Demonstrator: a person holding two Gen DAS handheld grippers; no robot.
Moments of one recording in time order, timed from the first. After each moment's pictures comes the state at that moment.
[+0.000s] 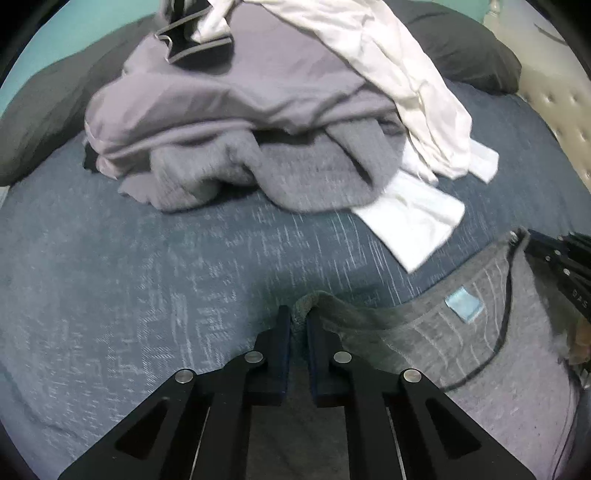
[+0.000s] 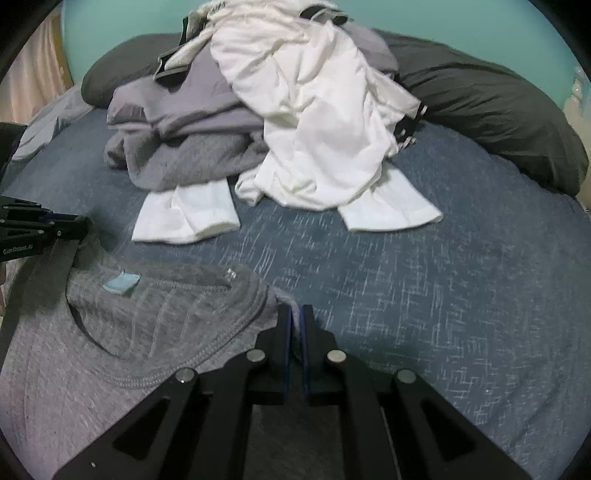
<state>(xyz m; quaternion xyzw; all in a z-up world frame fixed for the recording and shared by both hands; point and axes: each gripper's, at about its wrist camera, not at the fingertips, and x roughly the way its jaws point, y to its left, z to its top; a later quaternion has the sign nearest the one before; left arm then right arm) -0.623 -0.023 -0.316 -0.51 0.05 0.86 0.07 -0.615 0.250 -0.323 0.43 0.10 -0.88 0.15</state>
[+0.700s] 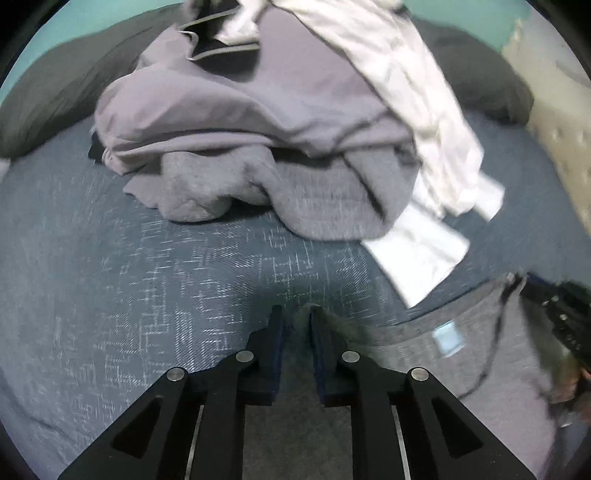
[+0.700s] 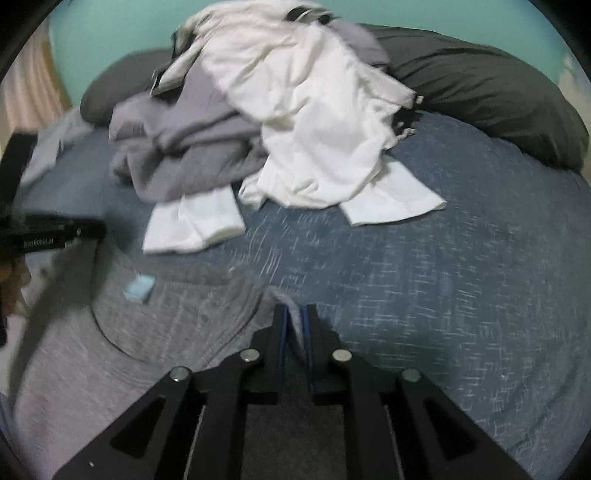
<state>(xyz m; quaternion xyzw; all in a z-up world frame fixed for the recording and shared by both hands) -0.631 -0.048 -0.301 -0.51 -0.03 0.86 0.07 -0.605 0.265 -0.325 0.44 0.02 -0.89 0.16</state>
